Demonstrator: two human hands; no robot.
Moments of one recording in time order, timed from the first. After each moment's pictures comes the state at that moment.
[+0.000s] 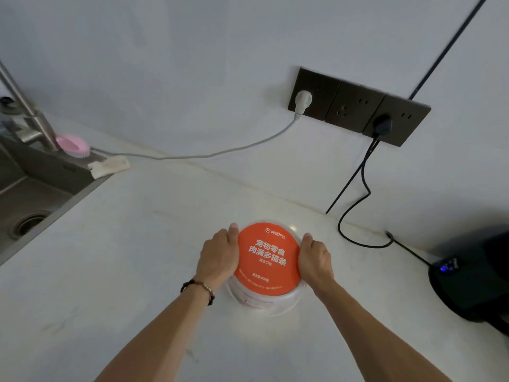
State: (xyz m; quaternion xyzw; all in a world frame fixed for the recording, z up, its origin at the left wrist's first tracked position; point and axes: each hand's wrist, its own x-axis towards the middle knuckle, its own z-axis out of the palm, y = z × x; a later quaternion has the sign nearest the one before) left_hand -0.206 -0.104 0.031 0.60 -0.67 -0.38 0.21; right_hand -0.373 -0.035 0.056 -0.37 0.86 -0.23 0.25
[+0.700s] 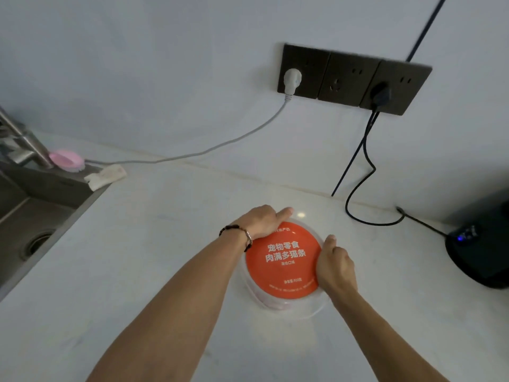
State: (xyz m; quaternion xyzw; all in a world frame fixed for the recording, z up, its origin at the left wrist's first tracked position) left_hand -0.272 -0.152 0.050 0.45 -0.79 -0.42 -0.05; right_hand -0.367 -0.004 0.049 -0.21 0.89 -0.29 0.27
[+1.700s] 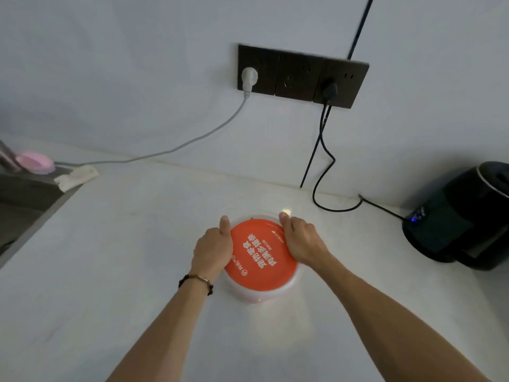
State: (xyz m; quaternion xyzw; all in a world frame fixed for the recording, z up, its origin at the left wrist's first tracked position) left_hand -0.238 -0.075 0.027 0.62 -0.66 -0.40 0.14; right_hand -0.402 0.005 0.070 -0.44 0.83 -0.20 0.26
